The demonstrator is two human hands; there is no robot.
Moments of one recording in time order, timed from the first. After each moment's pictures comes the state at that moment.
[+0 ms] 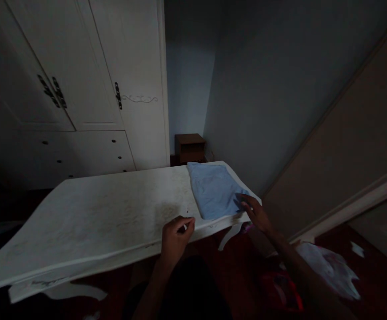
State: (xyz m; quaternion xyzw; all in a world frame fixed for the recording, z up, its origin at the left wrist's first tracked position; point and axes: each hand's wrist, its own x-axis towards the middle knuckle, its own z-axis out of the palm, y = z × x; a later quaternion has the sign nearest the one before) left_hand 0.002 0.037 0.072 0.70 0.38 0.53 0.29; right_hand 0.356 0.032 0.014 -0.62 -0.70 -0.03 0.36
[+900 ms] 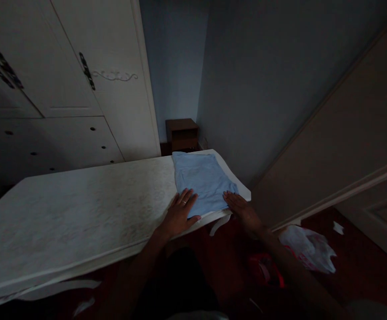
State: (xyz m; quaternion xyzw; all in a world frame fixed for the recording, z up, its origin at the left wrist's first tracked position) left_hand 0.073 0.108 0.019 0.93 0.31 0.17 0.10; right_hand 0.391 0.025 -0.013 -0.53 -0.82 -0.03 0.20
